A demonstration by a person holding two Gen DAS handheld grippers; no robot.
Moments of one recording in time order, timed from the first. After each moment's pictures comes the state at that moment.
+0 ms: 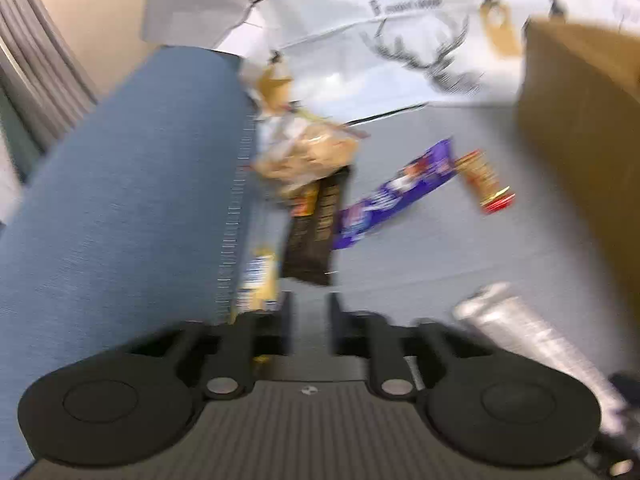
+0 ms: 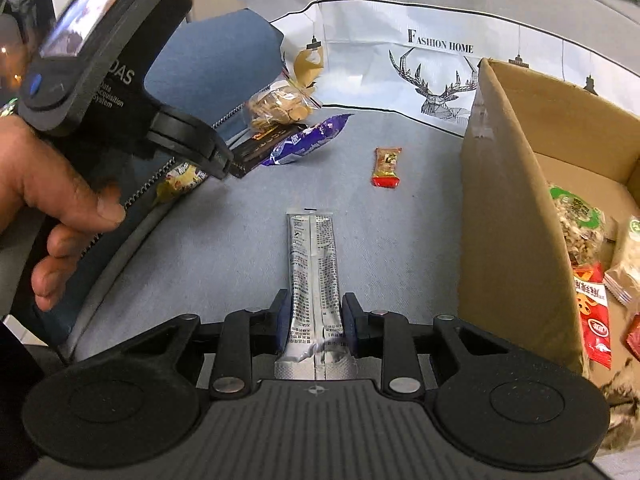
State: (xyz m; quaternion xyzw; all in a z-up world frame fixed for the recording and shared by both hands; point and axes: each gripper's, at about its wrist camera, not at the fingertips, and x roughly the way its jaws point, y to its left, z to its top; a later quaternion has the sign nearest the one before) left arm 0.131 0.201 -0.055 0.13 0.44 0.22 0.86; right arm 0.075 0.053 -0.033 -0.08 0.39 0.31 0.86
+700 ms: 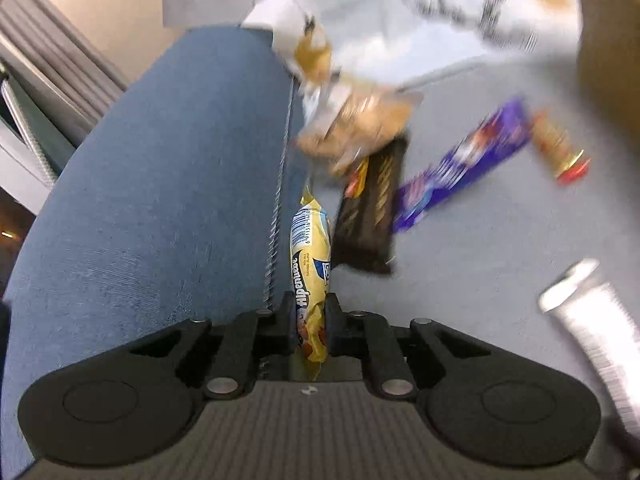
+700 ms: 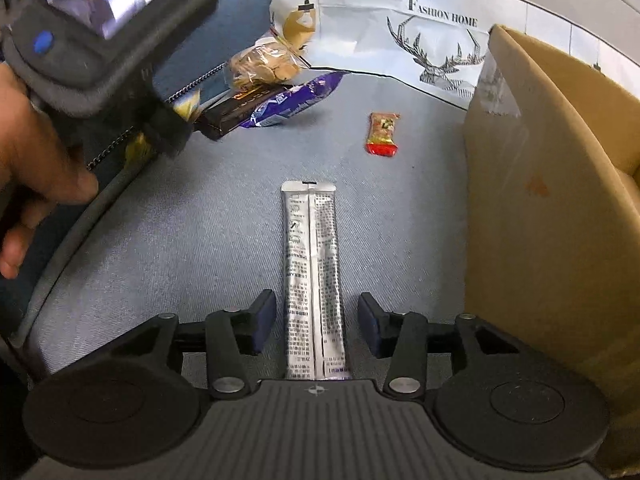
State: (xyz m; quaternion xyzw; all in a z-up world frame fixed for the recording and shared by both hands) left arm 0.149 0.212 -0.065 0.15 0.46 0.26 0.84; right arm 0.093 0.073 -0.062 -0.12 0.41 0.30 0.85
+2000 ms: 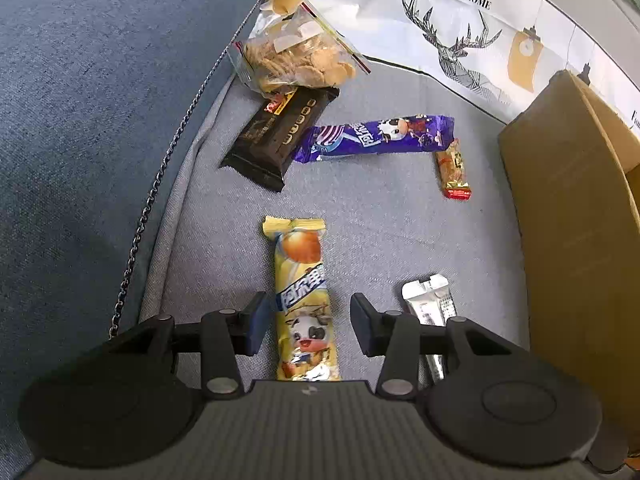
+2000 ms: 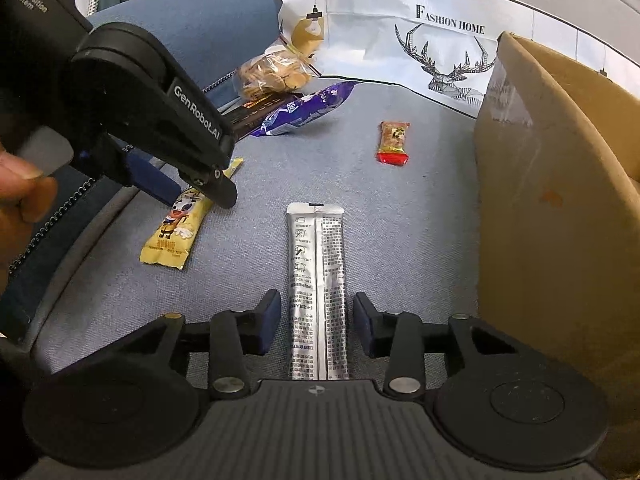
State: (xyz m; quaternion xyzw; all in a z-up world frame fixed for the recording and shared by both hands) left arm 0.114 0.237 -0.060 -0.15 0.51 0.15 0.83; right arm 0.092 0.078 -0.062 -0.10 0.40 0.31 0.86
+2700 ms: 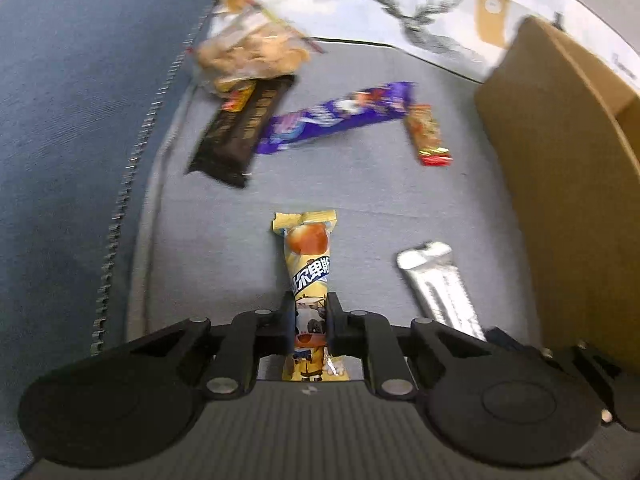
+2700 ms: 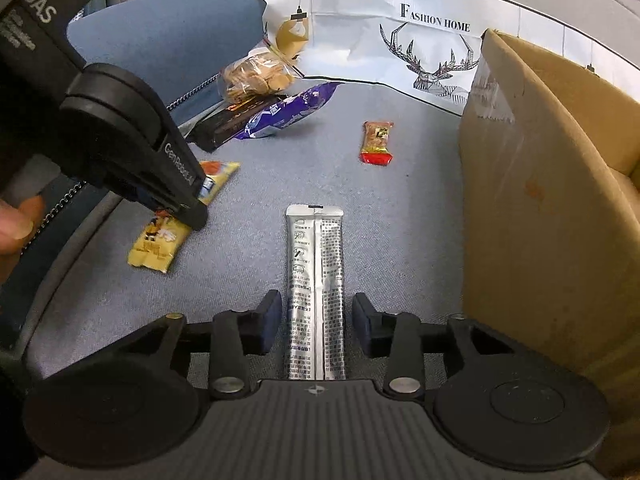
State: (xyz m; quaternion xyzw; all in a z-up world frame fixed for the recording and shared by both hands) left arm 0.120 0.214 -0.067 -0.09 0.53 0.11 0.84; right arm 0.098 0.075 -0.064 -0.09 0.40 0.29 0.86
